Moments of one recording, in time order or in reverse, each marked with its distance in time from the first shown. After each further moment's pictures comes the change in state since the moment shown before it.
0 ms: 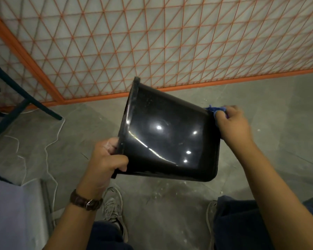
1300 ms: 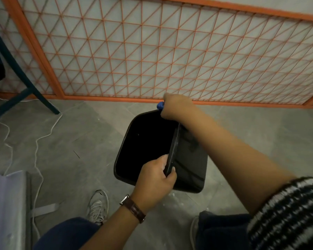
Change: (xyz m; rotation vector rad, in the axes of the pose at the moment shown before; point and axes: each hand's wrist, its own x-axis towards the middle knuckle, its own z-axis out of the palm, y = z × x) left_hand -0.012 -0.042 0.073 0.449 0.015 0.203; right_hand 0.033 -0.164 0.061 -0.788 -0.519 -0.335
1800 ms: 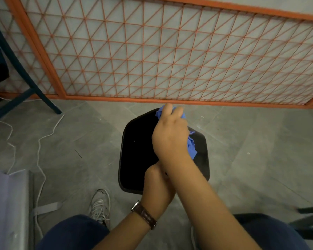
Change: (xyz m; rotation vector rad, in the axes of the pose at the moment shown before) left_hand -0.016 0.022 0.008 -0.180 0.103 -0.173; right_hand -0.062 -0.039 0.062 -0.045 0.521 0.111
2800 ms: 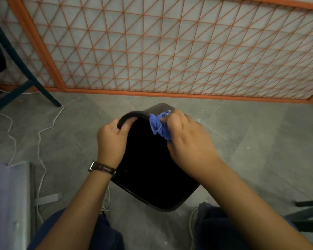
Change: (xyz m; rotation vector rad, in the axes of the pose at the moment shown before) left_hand 0.076 -0.019 -0.082 0.252 0.440 0.048; right_hand -0.042 0.055 -0.032 0.321 0.103 -0.451
